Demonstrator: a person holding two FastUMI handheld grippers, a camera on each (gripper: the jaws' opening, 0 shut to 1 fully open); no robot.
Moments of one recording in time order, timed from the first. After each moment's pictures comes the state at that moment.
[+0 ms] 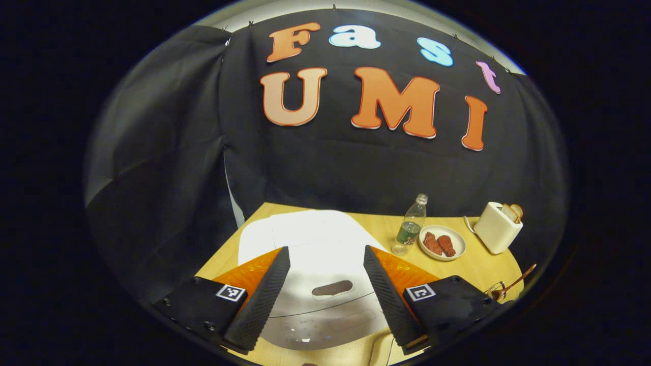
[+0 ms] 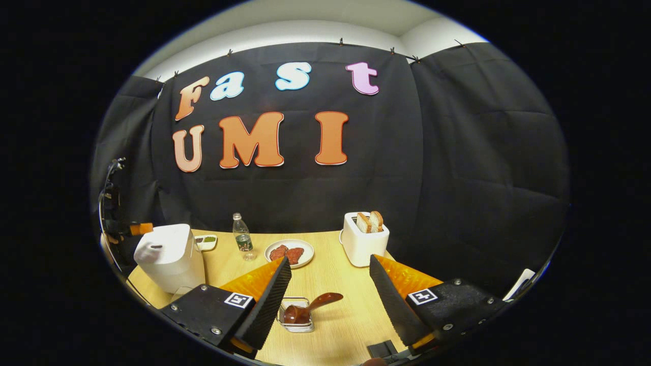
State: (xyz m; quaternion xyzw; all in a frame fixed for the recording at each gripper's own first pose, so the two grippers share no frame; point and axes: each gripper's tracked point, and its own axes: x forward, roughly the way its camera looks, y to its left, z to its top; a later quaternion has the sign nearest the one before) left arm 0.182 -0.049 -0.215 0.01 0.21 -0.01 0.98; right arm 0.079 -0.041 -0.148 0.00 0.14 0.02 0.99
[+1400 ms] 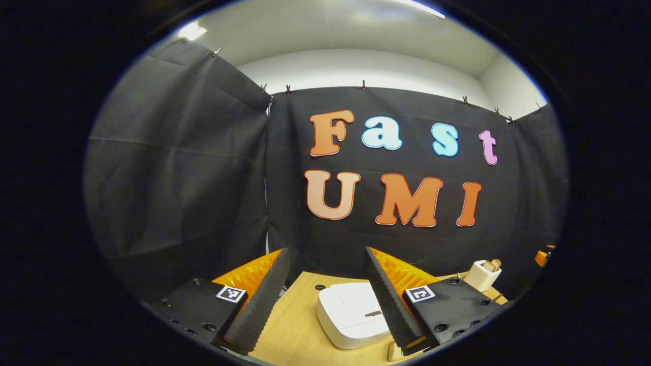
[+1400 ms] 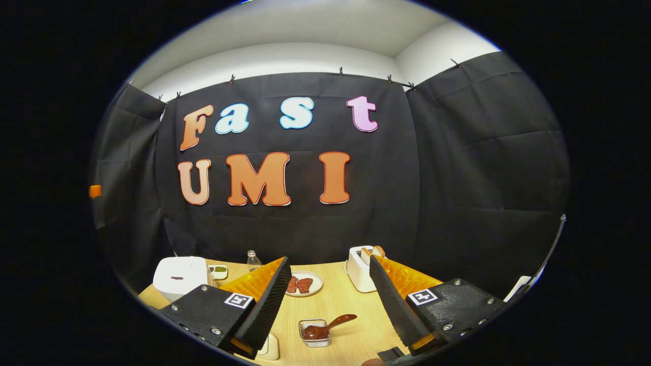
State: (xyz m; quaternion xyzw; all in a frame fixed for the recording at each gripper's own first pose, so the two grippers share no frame) left arm 0.042 0.072 0.019 0.00 0.03 0.04 1.00; right arm 0.052 -0.014 -0.056 0.01 0.06 0.00 1.00
